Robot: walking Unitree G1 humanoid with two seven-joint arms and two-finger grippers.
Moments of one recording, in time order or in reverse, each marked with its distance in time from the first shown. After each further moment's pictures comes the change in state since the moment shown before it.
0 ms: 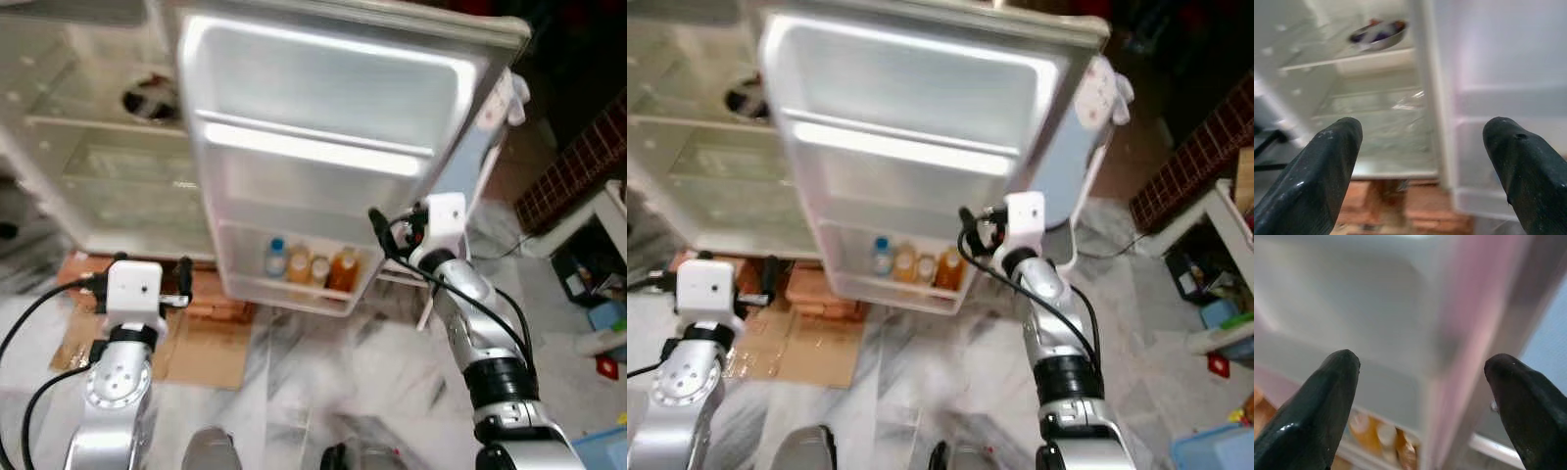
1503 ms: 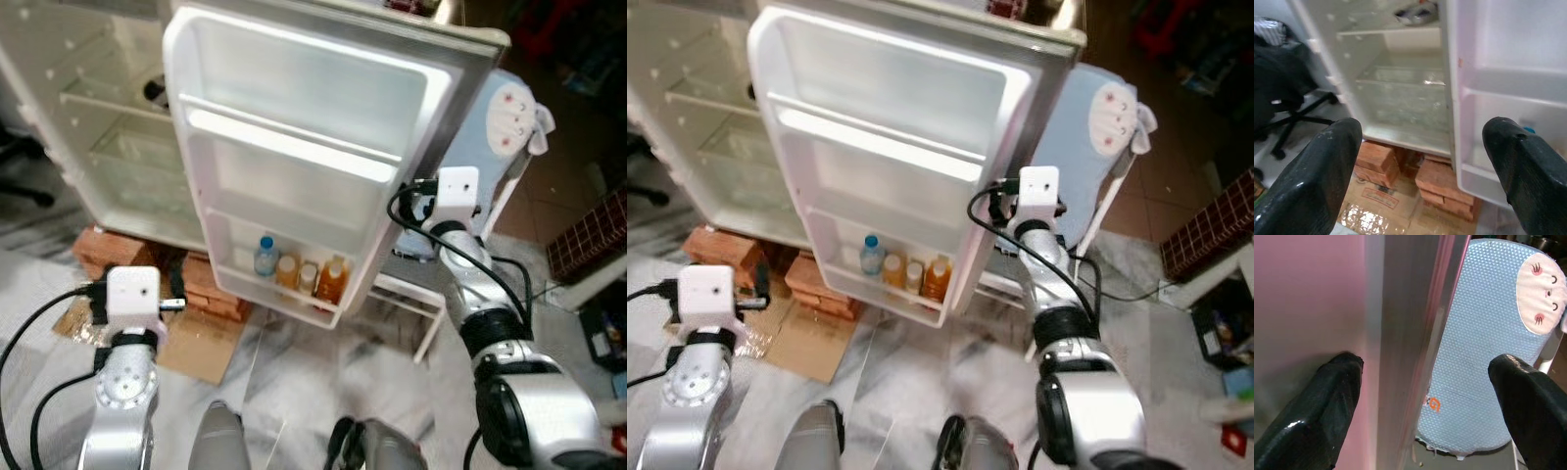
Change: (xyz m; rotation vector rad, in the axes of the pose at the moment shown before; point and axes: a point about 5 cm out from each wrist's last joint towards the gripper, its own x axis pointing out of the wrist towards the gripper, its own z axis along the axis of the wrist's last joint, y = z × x) left arm 0.003 0.002 -0.007 0.014 0.058 0.106; right arm 0.036 -0.024 0.023 -0.030 -0.066 -0.433
